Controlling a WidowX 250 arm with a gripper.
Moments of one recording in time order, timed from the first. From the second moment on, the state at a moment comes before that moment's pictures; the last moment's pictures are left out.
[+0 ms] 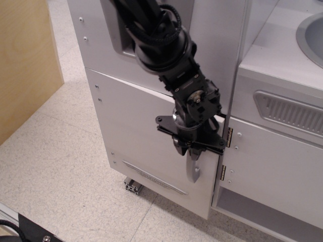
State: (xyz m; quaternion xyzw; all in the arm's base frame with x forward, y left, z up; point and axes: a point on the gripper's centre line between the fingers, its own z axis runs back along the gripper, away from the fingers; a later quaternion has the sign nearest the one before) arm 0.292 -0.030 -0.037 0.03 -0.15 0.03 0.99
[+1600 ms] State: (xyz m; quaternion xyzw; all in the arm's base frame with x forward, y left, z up) arm 0.289 -0.048 0.016 -0.01 -0.11 0.00 0.99
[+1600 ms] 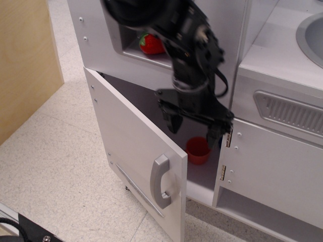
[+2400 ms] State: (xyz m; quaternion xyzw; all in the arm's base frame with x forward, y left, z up) arm 0.256 -0.032 -0.056 0.05 -0.03 -0.04 1.00
